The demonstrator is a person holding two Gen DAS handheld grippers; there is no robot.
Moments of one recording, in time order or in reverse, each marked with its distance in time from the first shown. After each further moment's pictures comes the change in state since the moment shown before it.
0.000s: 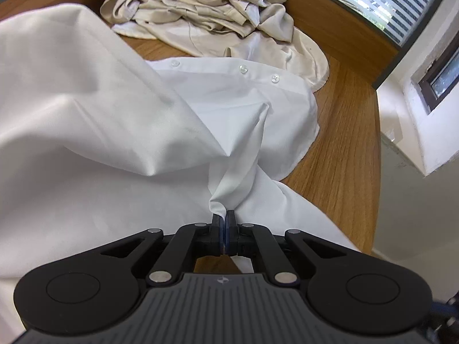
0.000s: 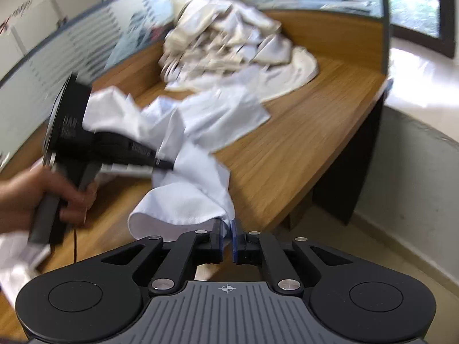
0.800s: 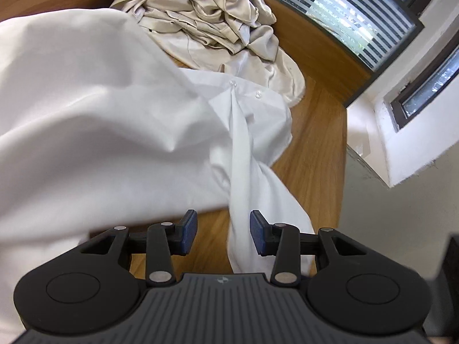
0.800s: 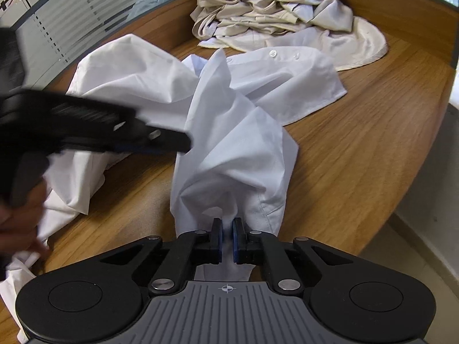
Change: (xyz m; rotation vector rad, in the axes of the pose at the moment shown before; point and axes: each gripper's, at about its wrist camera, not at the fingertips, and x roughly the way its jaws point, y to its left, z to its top) left arm -0.037 0.020 -0.010 -0.050 -0.038 -0.142; right arm 0.093 0.052 0.019 -0.042 0.110 0.056
